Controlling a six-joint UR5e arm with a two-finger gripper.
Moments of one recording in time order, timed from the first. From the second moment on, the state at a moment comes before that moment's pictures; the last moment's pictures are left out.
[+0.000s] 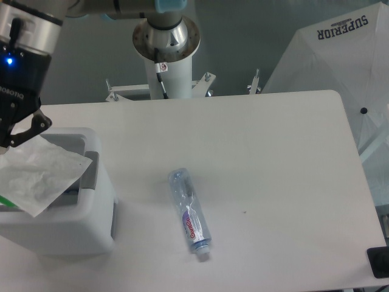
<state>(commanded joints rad) 2.05 -1.73 -1.48 -0.69 1.14 -0.11</state>
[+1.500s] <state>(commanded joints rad) 2.03 -1.79 -1.58 -0.70 1.19 -0.10</state>
